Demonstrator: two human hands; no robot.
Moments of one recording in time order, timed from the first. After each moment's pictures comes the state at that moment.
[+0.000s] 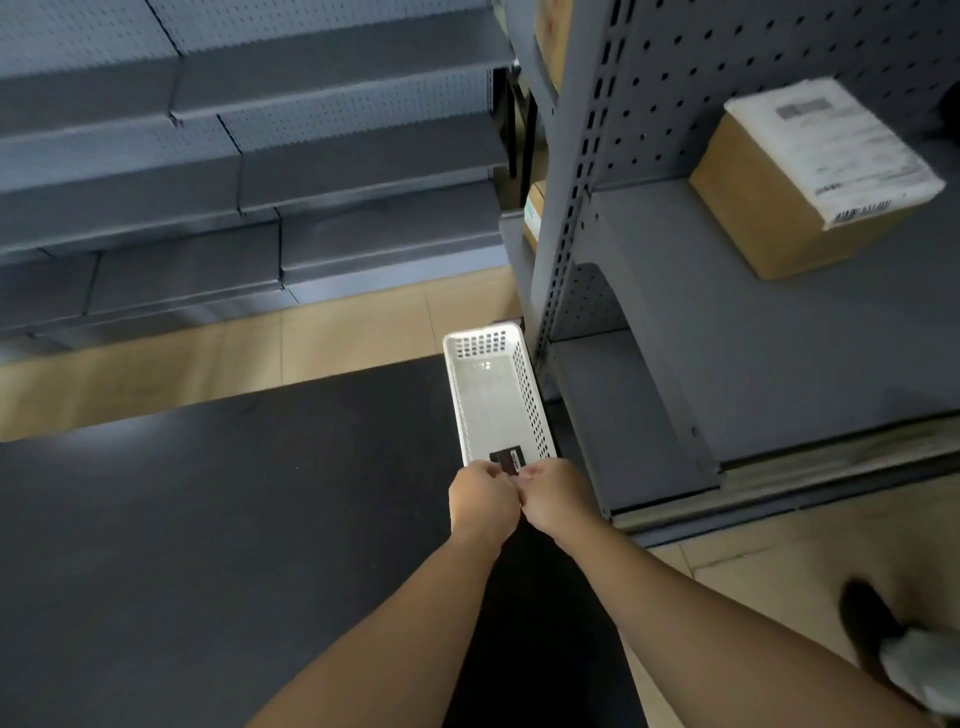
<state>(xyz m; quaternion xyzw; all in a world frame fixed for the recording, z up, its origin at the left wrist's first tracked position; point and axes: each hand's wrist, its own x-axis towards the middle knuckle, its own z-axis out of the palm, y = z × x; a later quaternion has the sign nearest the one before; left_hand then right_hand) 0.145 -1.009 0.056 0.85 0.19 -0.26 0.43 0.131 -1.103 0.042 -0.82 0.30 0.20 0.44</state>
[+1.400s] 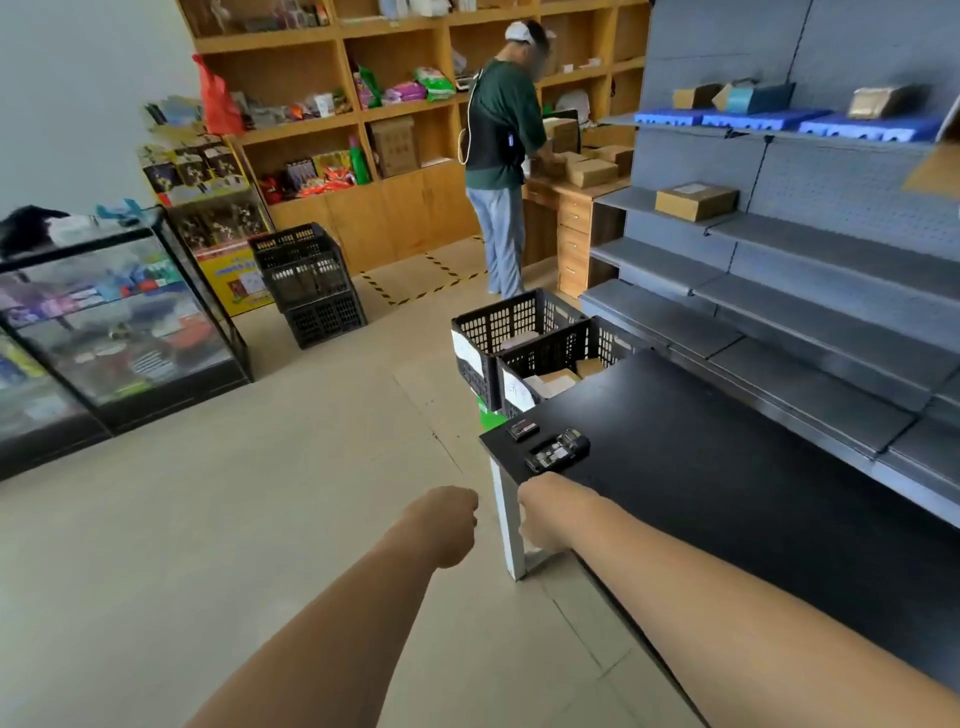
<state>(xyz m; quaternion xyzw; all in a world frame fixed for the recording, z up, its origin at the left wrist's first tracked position) -0.354 -0.321 0.232 0.90 0.39 -0.15 0.11 -0.211 -0.405 0.248 -0.79 -0.55 0.25 -0.07</state>
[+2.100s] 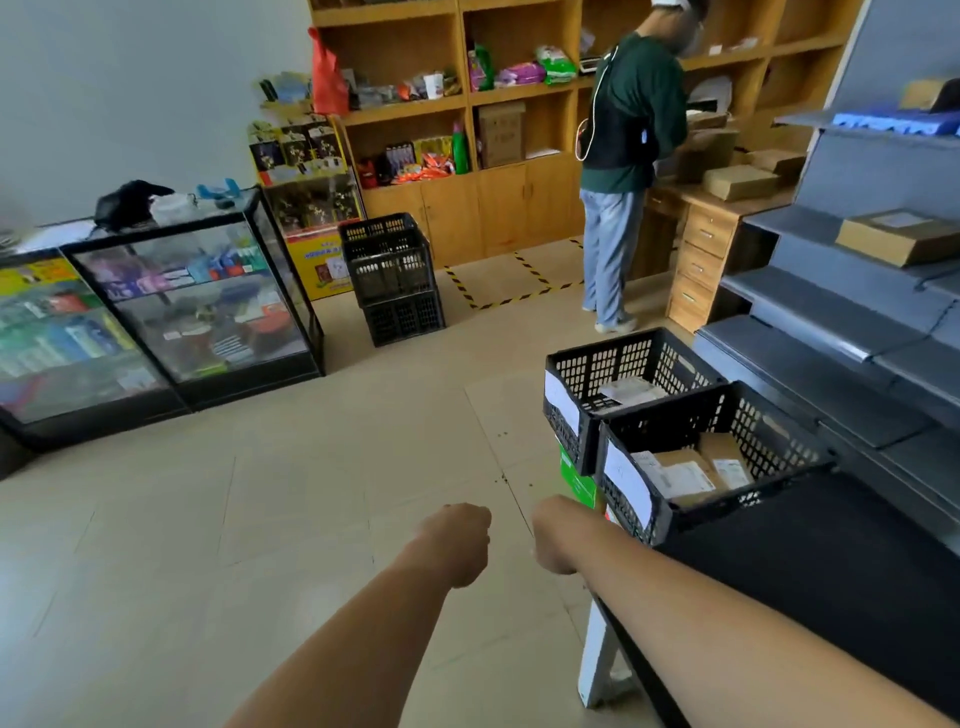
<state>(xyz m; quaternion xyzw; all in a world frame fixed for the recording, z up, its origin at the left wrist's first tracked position) -0.322 0.005 0.210 0.85 0.48 -0.15 0.13 -0.169 -0.026 0.197 -0.73 -0.60 0.26 -0.20</state>
